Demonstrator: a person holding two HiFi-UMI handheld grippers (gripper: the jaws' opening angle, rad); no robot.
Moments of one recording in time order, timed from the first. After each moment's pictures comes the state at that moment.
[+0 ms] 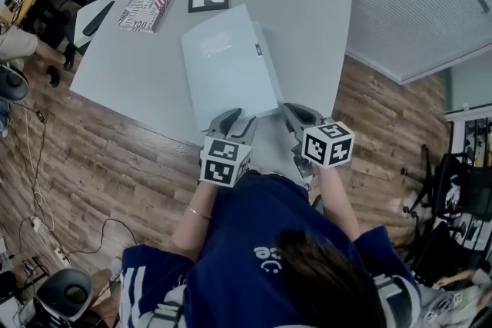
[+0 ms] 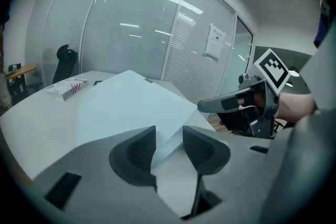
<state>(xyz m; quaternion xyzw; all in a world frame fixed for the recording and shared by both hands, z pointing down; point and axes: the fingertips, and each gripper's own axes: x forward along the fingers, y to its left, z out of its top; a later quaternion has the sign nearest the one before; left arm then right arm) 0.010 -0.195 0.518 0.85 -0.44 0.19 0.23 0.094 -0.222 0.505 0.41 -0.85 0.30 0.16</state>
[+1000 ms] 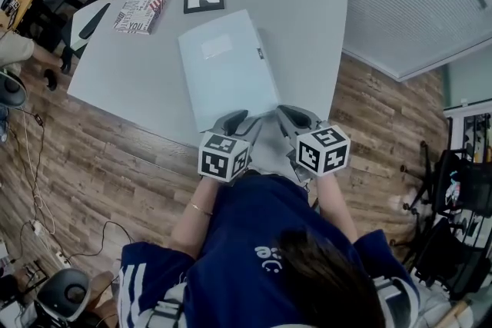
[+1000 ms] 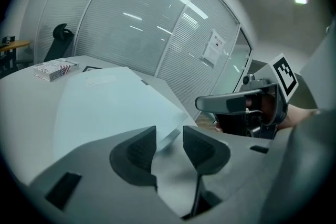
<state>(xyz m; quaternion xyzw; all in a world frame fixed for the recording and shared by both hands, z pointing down) 0.033 -0.197 0.529 0.86 -0.39 0.15 0.30 0.084 -0.213 0.493 0.40 -0.86 0.27 0.17</state>
